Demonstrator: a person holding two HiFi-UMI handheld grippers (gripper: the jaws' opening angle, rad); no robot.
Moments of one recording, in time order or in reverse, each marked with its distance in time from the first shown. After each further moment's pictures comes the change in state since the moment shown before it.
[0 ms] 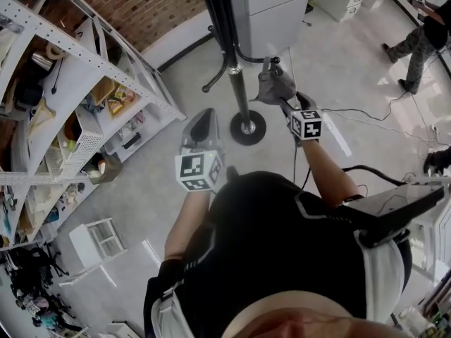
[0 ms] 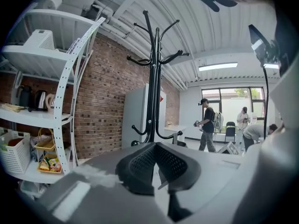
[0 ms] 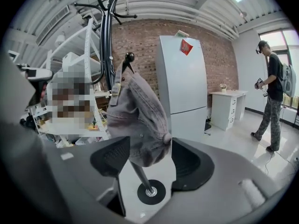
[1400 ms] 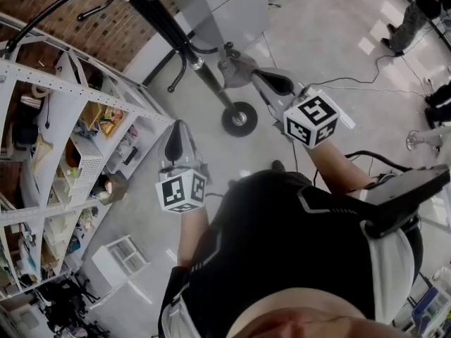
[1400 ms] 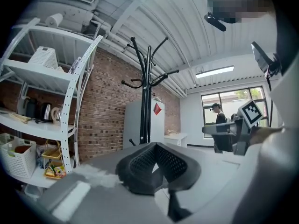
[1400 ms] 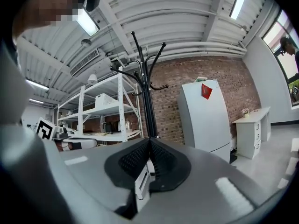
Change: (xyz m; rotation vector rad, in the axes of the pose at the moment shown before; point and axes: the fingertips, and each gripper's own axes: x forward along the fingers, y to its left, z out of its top) left arm -0.064 -0.051 0.043 0.022 -0.111 0.035; right arm -0.204 0.100 0.175 -0.058 -0.411 0.284
